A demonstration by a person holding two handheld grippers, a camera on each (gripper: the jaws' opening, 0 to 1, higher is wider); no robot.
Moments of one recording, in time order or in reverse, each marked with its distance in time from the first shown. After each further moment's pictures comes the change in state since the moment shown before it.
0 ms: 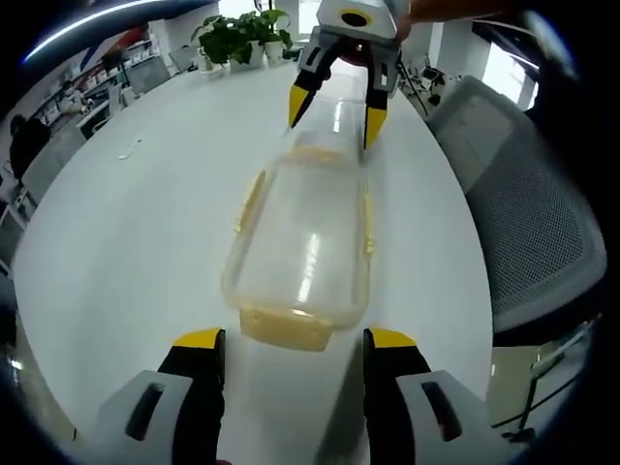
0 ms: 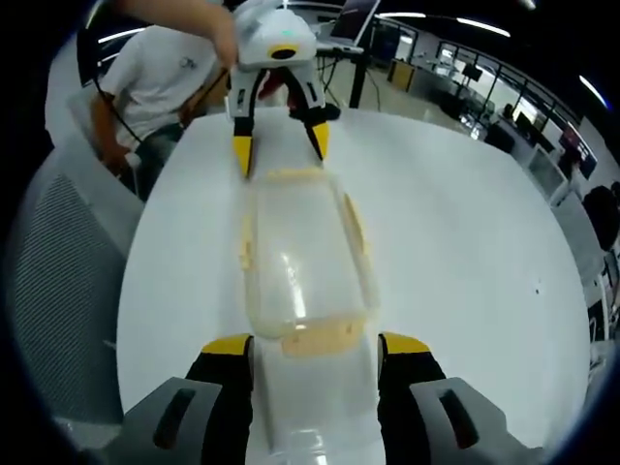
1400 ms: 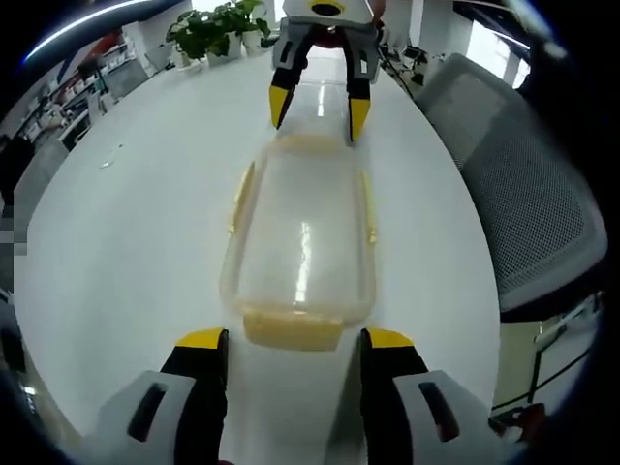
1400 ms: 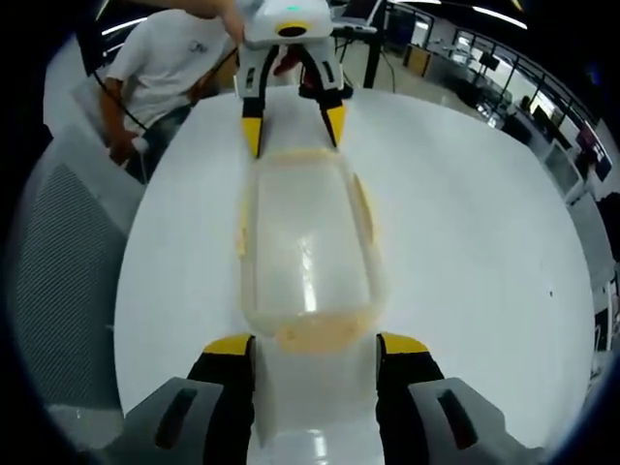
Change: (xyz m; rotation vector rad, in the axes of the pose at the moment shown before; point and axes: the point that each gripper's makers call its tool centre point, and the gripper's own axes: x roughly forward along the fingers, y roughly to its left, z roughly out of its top) left arm 0.009 0.006 0.000 0.084 0.058 -0.042; right arm 0.015 -0.002 -0.007 -0.025 0.085 0.068
